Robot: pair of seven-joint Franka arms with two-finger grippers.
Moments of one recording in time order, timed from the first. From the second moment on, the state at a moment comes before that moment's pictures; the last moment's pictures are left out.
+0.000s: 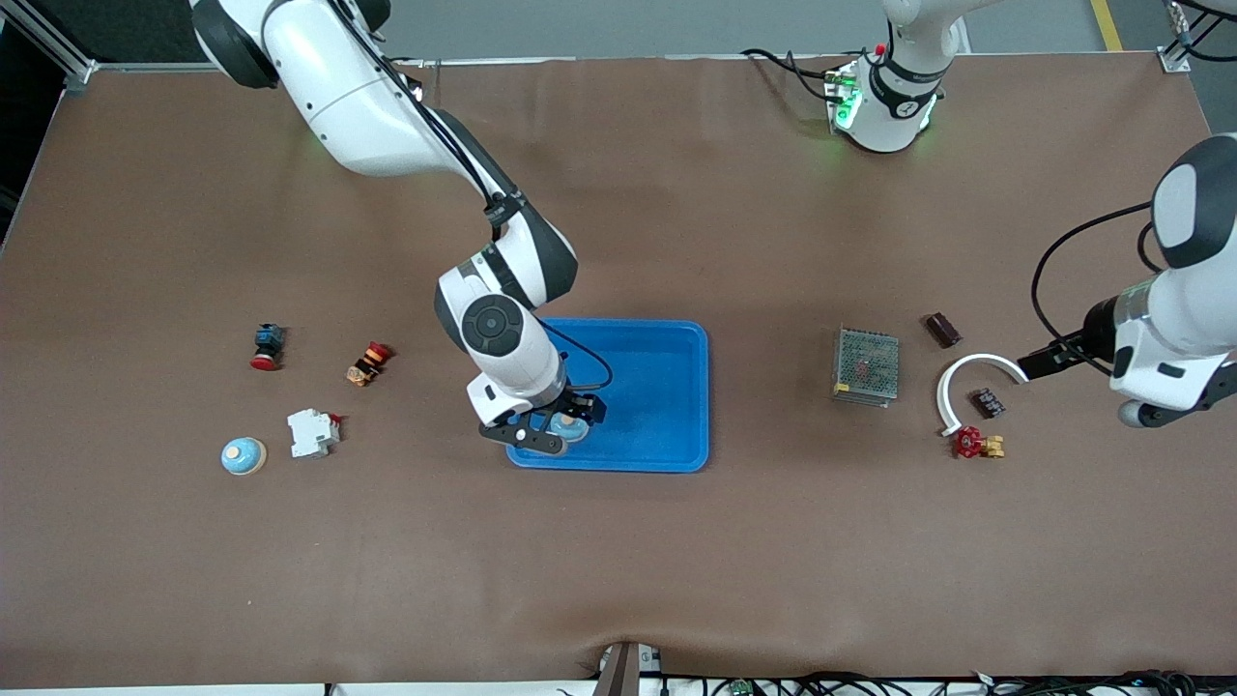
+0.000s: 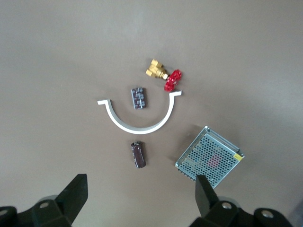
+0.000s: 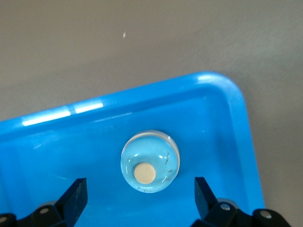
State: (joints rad) left arm 0.37 0.27 -0.43 -1.57 0.19 1.68 -0.49; right arm 0.56 0.81 0.05 -1.41 0.05 2.33 0.81
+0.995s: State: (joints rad) left arm 0.37 0.18 -0.50 -1.43 0.11 1.52 -0.39; right arm 0.57 0.88 0.03 -1.36 0.05 2.35 0.81
